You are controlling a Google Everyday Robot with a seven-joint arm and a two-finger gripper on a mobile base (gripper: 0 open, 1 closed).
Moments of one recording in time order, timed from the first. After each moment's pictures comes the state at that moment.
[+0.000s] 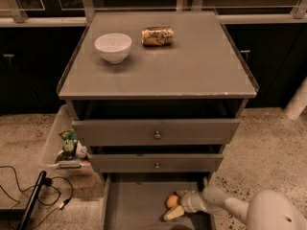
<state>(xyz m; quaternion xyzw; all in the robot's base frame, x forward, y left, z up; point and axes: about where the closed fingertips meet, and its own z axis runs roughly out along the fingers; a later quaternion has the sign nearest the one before) 0.529 -0.138 0.119 -0.37 0.85 0.26 0.26</state>
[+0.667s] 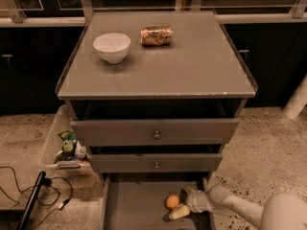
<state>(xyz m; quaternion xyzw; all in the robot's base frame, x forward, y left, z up) 0.529 -0.155 0.151 -0.37 0.85 0.25 0.28</state>
